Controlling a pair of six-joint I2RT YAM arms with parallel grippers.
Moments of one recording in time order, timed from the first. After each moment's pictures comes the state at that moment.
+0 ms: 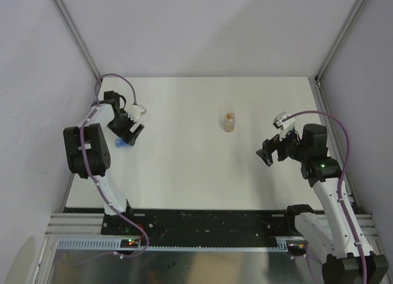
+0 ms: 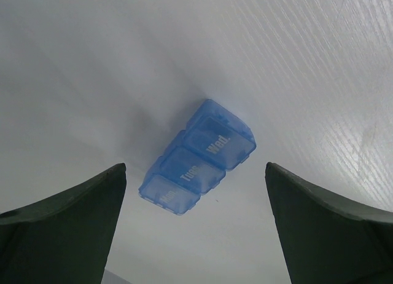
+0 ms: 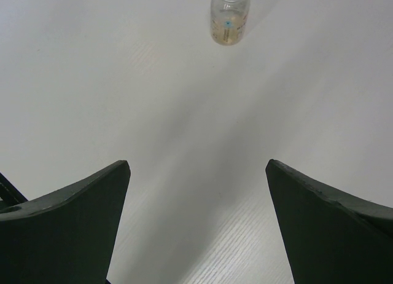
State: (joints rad) left arm 0.15 1.87 1.34 -0.78 0.16 0.81; right arm 0.08 0.78 0.75 -0.52 -0.54 -0.30
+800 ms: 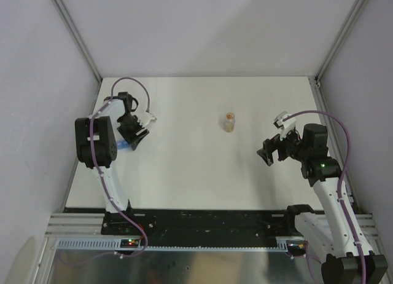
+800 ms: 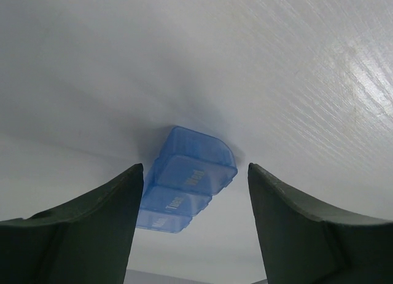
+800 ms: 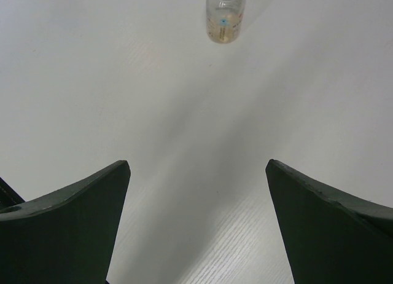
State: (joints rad) left arm 0.06 2.02 1.47 -0.99 0.09 0.93; right arm 0.07 0.78 0.75 -0.52 -0.54 -0.30
